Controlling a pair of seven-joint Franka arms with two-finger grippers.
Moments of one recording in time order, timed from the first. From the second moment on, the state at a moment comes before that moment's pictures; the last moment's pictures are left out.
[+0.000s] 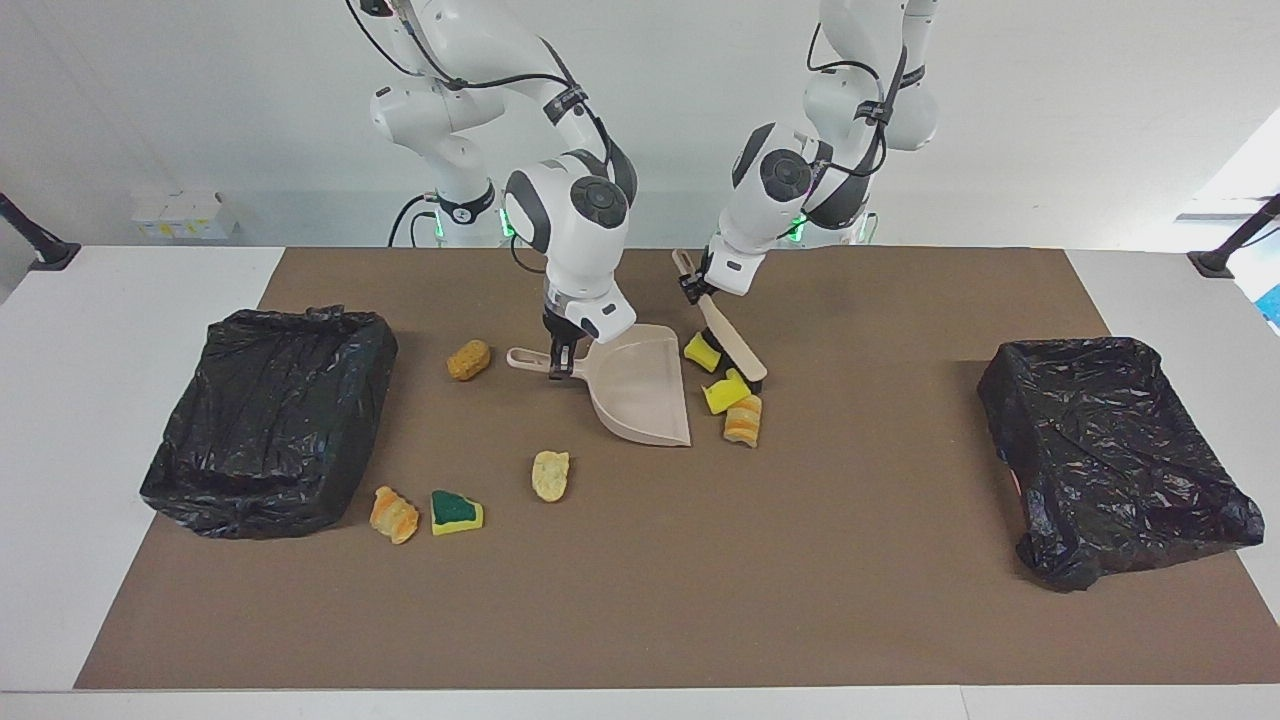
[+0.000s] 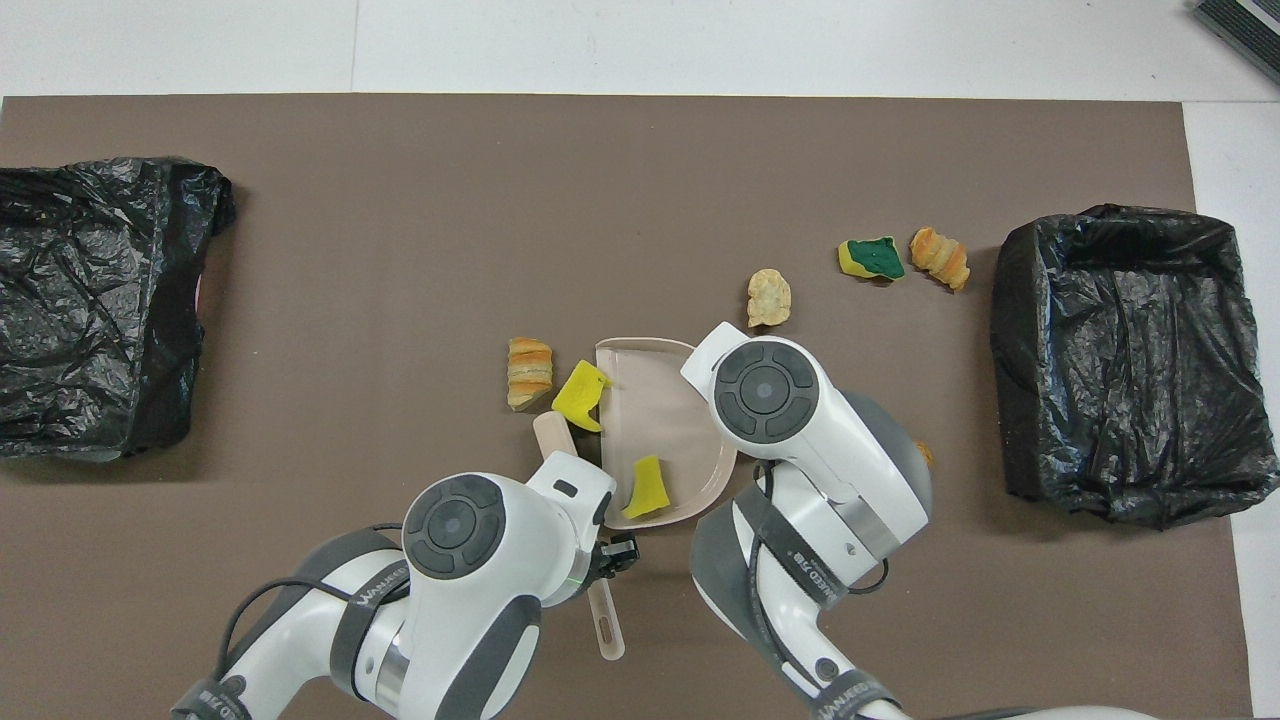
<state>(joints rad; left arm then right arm) -0.60 -0.04 -0.18 -2.32 -0.42 2.23 -0.70 0.46 0.18 0.05 -2.00 -0.25 2.05 -0.95</state>
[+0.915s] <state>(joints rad) -0.36 0.00 -0.21 -2.12 -0.26 2.04 -0.54 0.46 0.19 0.05 -2.00 -0.25 2.05 -0.95</state>
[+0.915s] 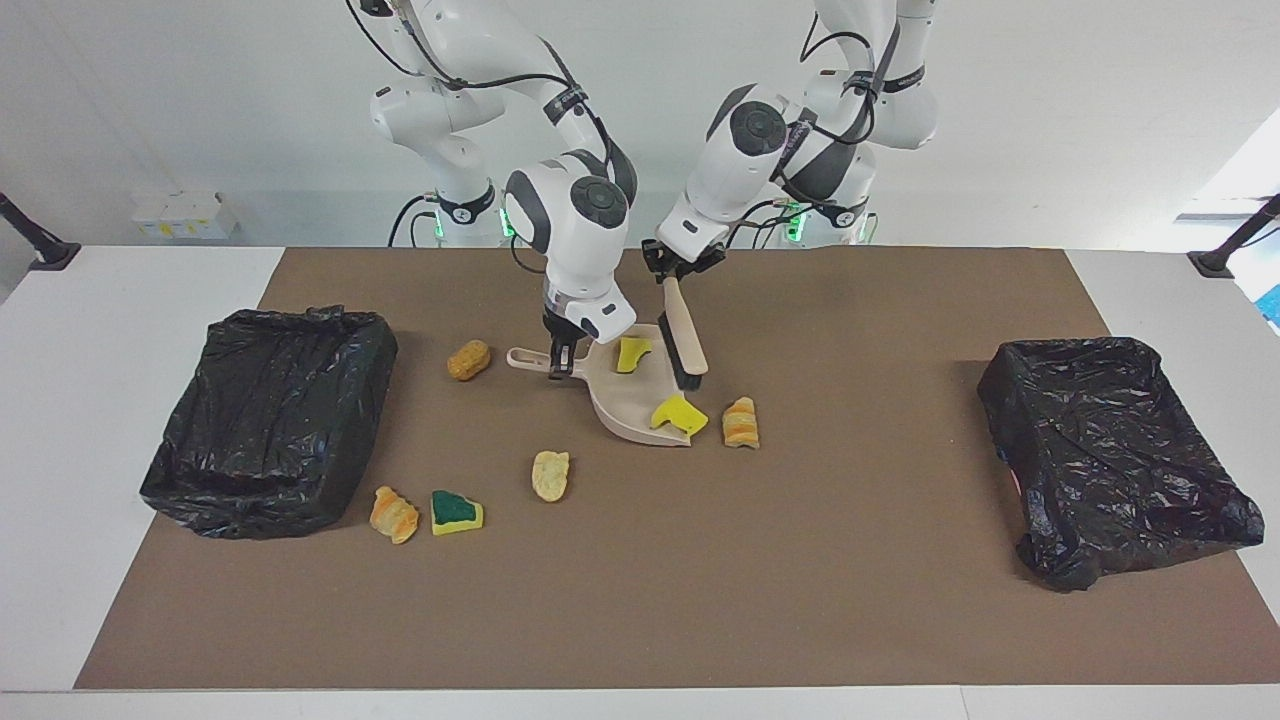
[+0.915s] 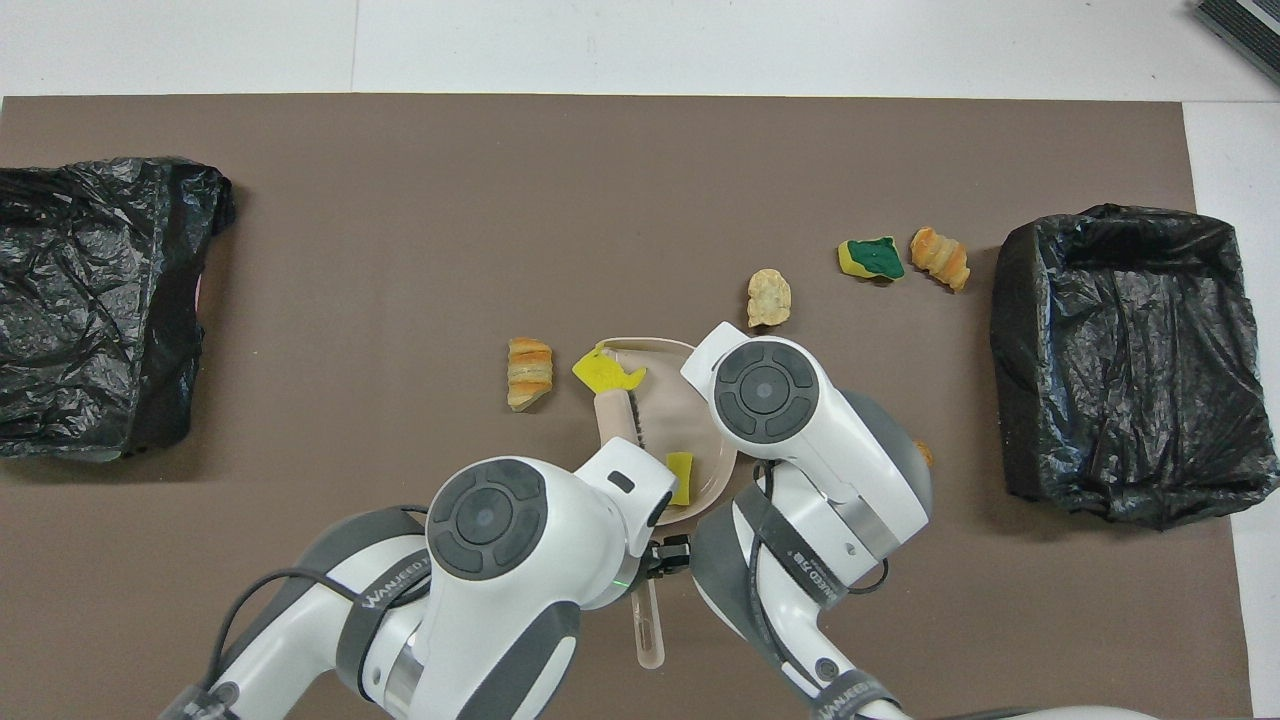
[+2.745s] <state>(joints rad) -0.42 0.06 -0.23 -2.11 -0.25 2.07 -0.44 0.45 0.19 0.05 -2.00 -0.25 2.05 -0.93</state>
